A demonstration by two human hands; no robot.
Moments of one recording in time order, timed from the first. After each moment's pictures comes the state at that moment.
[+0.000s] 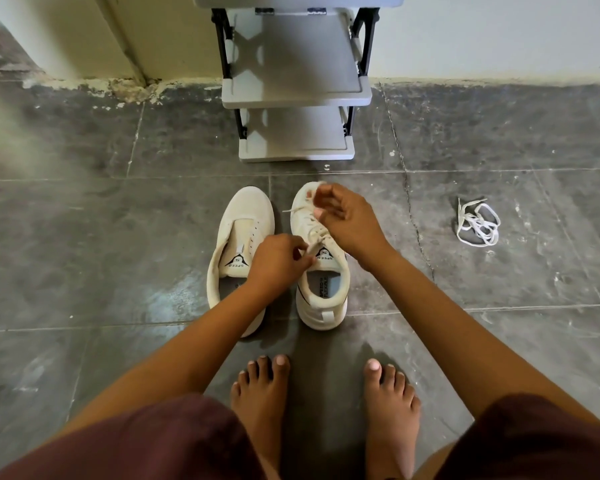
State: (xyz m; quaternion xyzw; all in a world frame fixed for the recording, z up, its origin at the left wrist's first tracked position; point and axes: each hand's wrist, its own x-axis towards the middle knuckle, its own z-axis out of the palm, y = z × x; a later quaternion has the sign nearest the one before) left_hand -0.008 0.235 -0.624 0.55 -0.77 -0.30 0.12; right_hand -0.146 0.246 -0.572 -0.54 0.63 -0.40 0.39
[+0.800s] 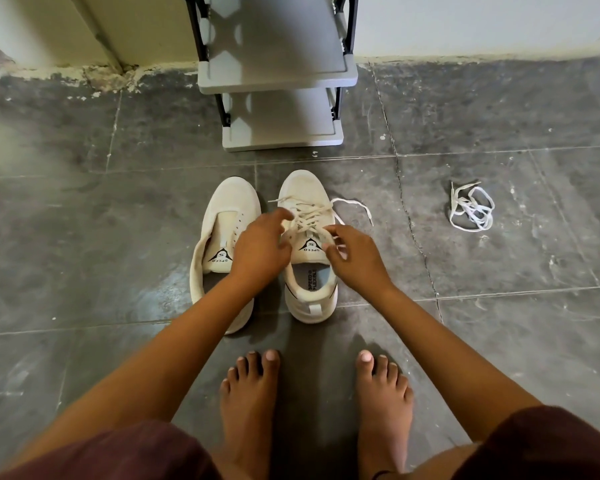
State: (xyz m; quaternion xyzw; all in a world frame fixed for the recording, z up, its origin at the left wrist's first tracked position) left_hand -0.013 0.234 -0.615 0.57 -0.76 -0.28 0.13; right_hand -0.173 0.285 -0.641 -0.59 0.69 -0.30 0.28
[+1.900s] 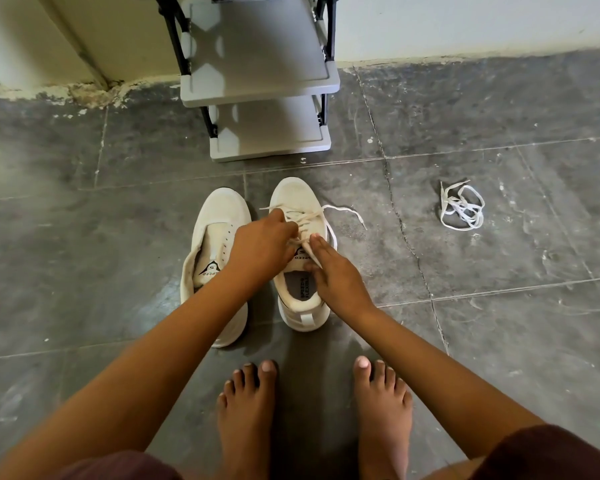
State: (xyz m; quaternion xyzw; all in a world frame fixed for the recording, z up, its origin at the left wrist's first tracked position) left_hand -0.030 0.215 -0.610 0.48 -0.87 -0.10 0.01; right_hand -0.158 0.298 -0.655 -0.63 0.69 -0.21 0.28
